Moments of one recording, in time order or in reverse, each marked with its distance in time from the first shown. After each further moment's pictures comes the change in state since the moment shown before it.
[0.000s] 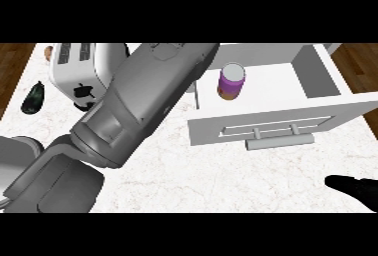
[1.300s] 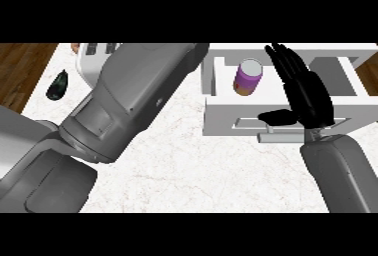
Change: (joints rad) left arm -0.023 0.028 0.032 0.026 0.051 -0.045 -0.052; right arm -0.344 -0.021 0.349 0.782 0.775 -0.253 -0.282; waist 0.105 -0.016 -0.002
